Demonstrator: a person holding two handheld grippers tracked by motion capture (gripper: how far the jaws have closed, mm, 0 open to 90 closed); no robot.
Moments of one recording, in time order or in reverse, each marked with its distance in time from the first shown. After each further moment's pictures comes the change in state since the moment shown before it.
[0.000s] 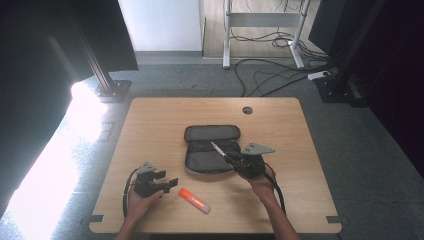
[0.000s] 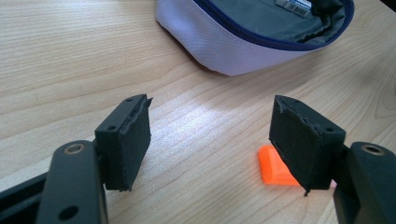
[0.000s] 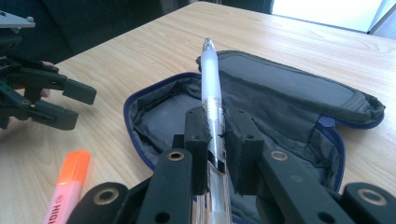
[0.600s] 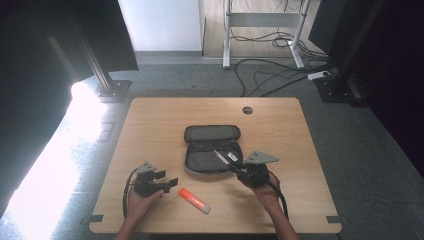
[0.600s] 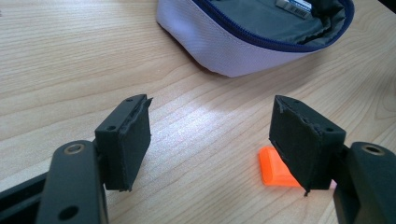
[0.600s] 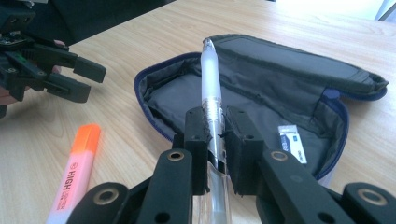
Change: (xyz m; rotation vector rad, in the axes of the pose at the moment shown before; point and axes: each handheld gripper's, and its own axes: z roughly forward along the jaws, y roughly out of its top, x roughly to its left) left arm 0.000 0.000 0.000 -0.002 0.000 -0.001; right arm 0.007 -0.020 -0.016 0.015 0.007 -0.007
